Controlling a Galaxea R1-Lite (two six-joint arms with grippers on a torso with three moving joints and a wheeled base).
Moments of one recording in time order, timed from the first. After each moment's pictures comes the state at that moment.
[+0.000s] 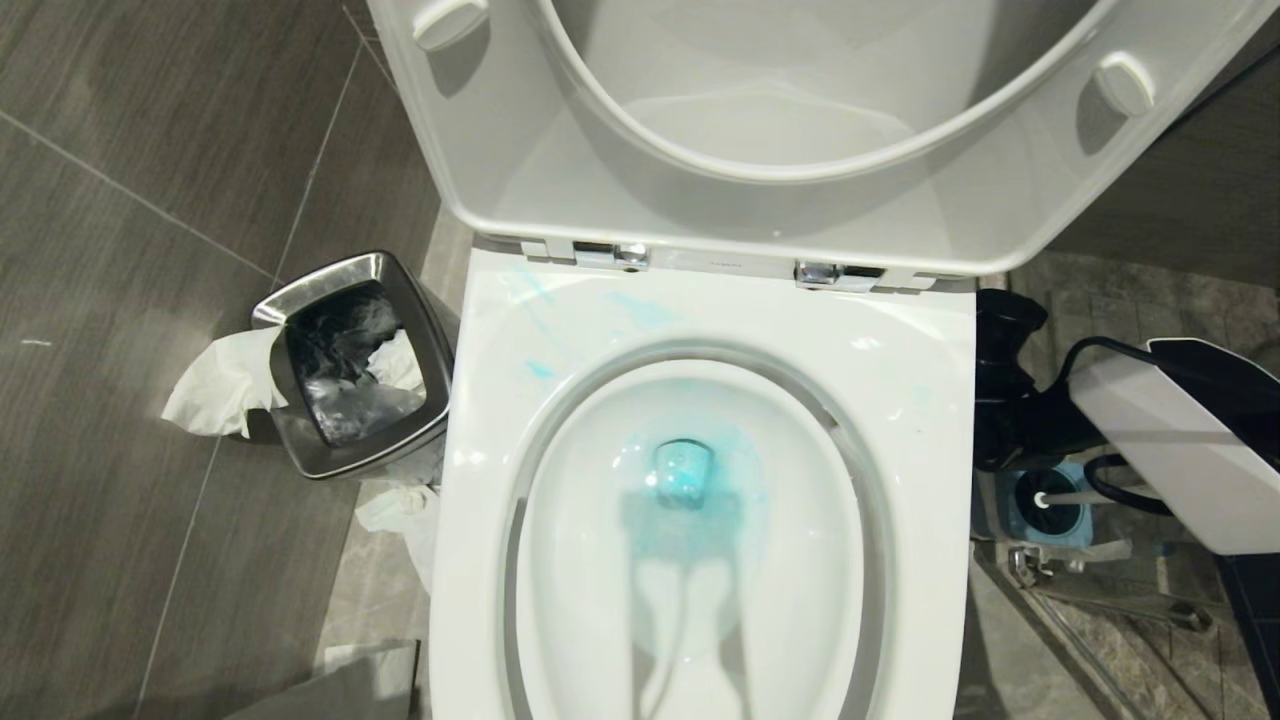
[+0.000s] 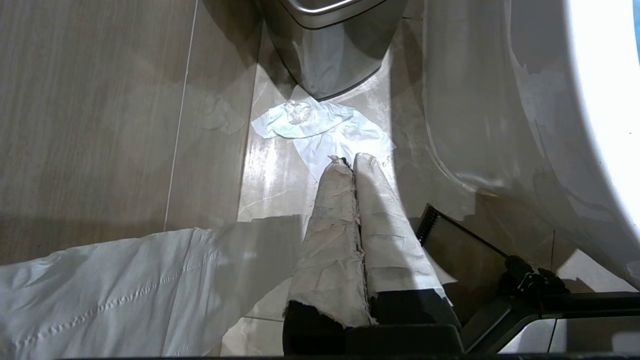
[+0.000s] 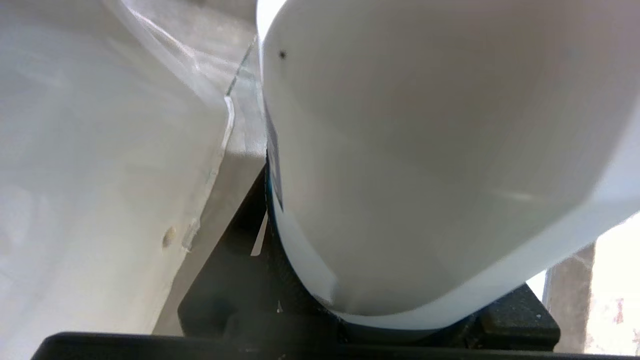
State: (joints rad) left arm -0.01 0.00 0.00 0.01 0.00 0.00; right arm 0.07 2.46 -1.59 -1.07 0.00 -0.16
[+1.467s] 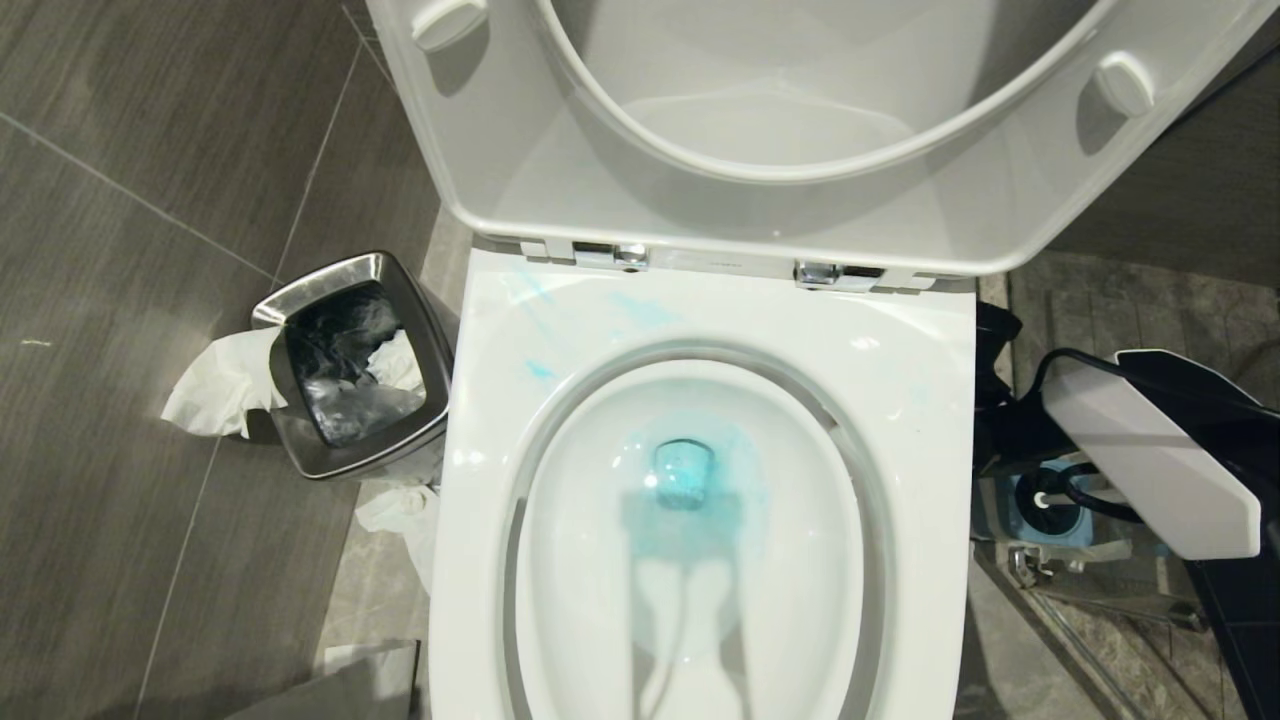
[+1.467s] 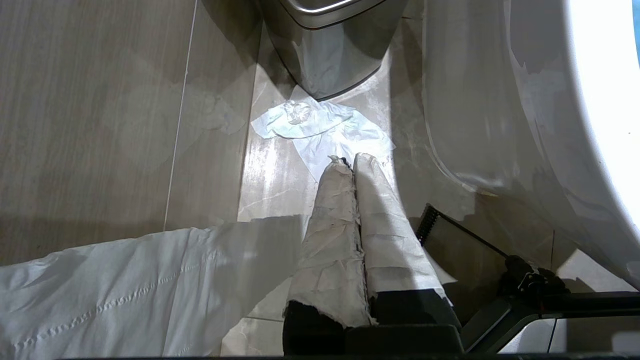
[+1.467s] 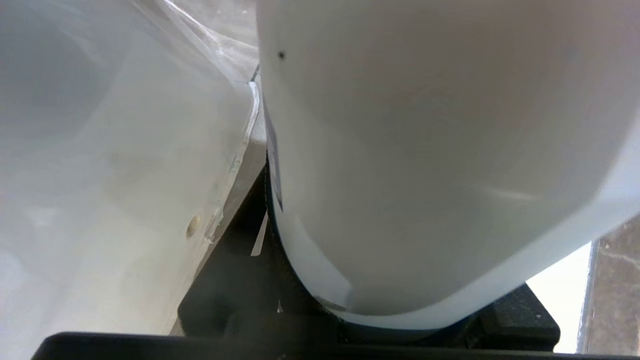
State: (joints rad) left arm -0.01 0.00 0.00 0.01 0.00 0.00; right arm 0.10 2.51 -1.64 -1.06 0.01 -0.16
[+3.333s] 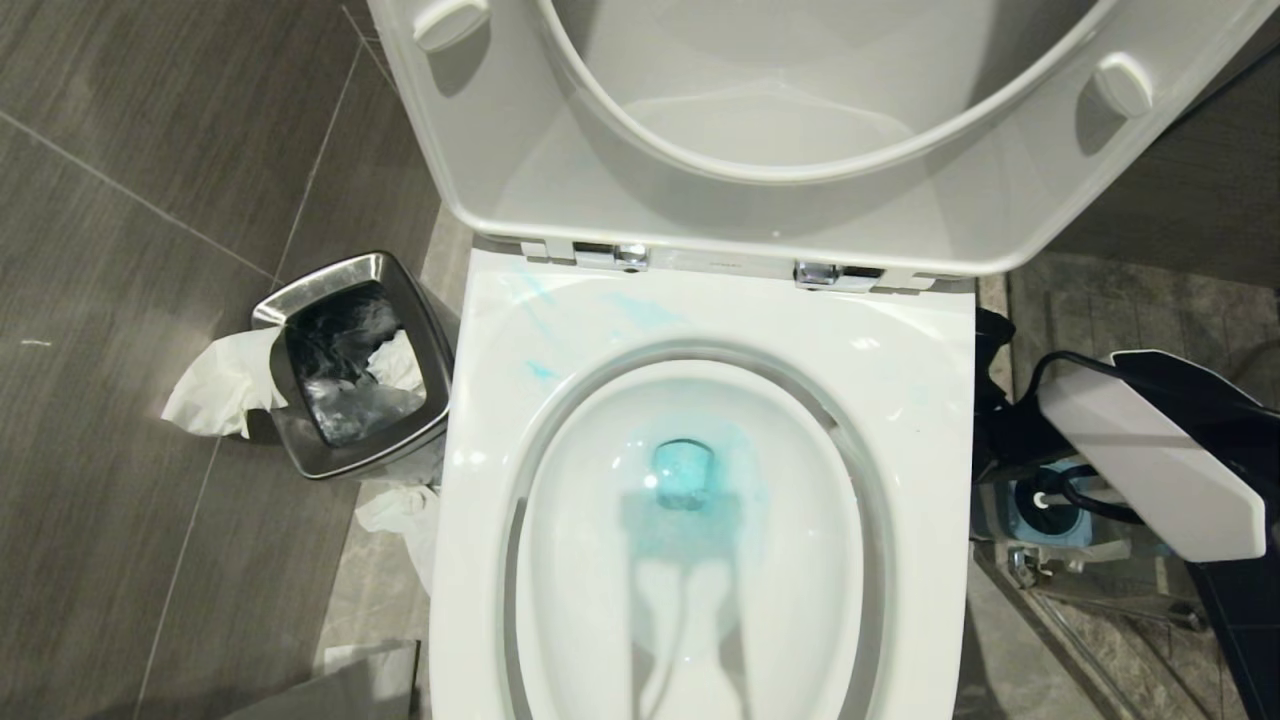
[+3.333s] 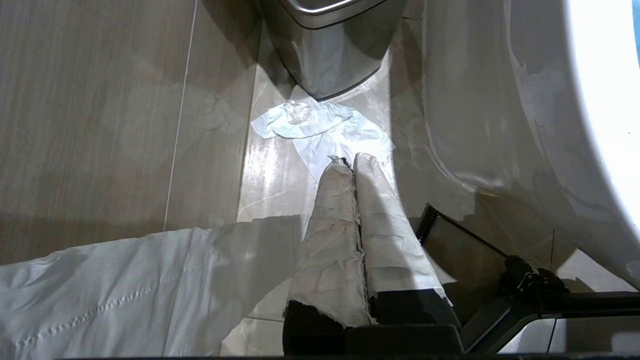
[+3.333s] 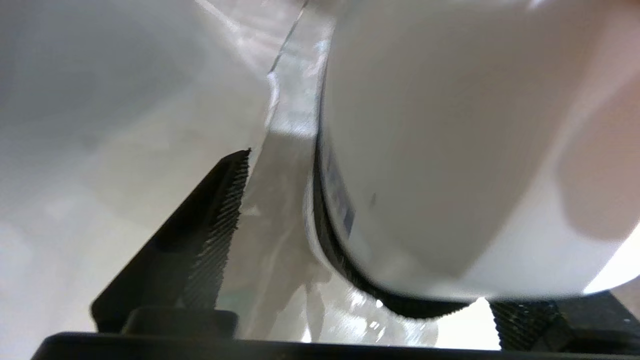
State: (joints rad) left arm -0.01 0.00 0.00 0.01 0.00 0.00; right arm 0.11 2.50 -1.59 -1.07 0.01 -0.17
